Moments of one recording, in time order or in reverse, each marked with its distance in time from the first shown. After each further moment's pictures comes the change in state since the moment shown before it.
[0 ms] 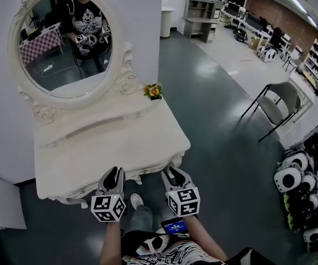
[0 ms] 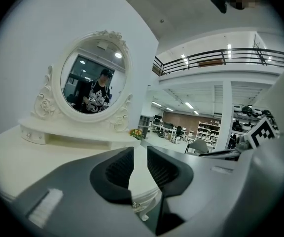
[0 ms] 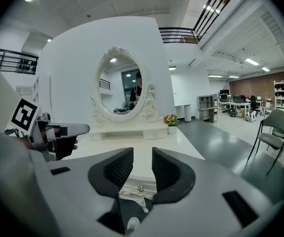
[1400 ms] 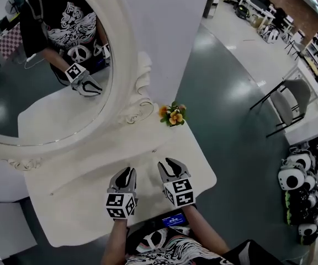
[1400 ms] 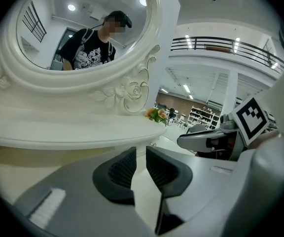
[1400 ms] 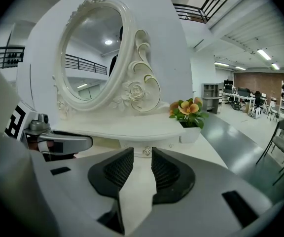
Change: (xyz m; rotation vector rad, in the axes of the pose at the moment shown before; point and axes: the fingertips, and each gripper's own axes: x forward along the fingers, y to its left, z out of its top) left arm 0.271 0.139 -0.033 -0.001 0.268 -0.138; right arm 0.319 -0.060 0.038 -0.008 0.179 -0.015
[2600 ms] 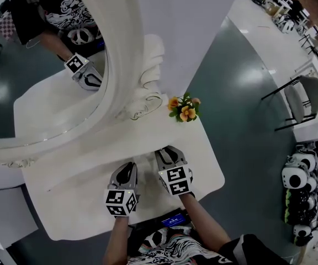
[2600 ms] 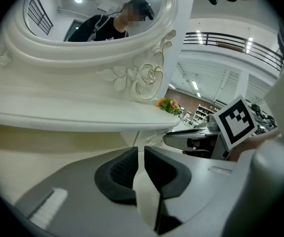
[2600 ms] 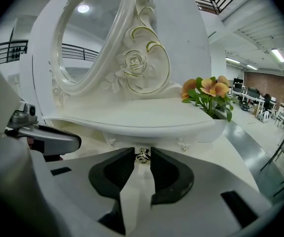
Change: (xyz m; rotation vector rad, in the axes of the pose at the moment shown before) left arm 0.030 0.025 -0.027 -0.078 0.078 0.050; right arm 0.082 -0.005 -0.016 -0.070 0.097 0.059
